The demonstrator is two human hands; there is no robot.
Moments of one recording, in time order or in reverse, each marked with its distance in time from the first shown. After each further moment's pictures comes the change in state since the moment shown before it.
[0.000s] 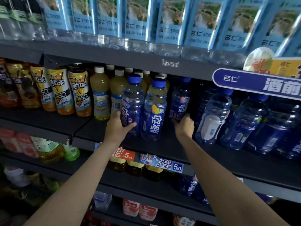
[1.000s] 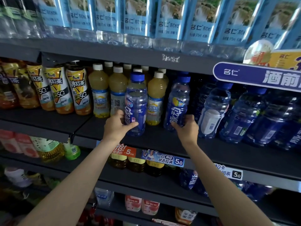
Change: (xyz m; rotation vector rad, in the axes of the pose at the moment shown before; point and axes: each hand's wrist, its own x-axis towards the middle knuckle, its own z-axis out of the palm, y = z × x) left_hand -0.009 0.008 -0.010 0.046 -0.045 -0.011; right_hand -0.035 0.015 -0.014 0.222 0.036 -0.093
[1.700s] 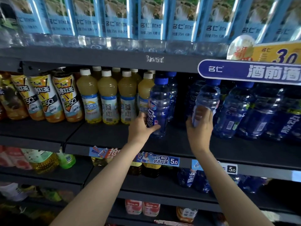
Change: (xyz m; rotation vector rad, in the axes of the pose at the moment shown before) left_hand -0.007 0.049 0.063 0.001 -0.141 0.100; right_hand -0.011 0.009 -0.041 0.081 0.342 -0.261
